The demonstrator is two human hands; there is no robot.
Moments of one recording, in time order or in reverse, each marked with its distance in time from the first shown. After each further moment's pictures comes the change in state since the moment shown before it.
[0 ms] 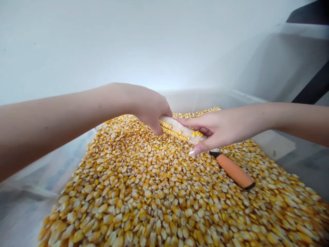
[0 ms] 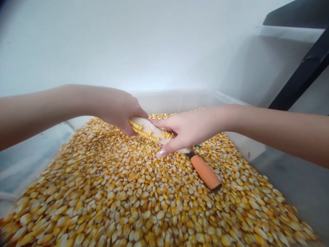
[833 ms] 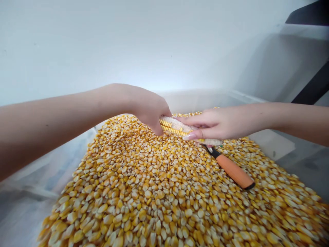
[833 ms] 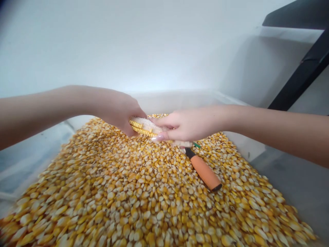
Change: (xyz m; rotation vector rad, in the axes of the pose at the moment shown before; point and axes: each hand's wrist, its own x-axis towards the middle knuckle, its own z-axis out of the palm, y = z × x) left_hand 0.001 -0.002 0.002 -0.010 -0.020 0.022; right_hand 0.001 0.003 -0.003 -0.005 0.030 -0.011
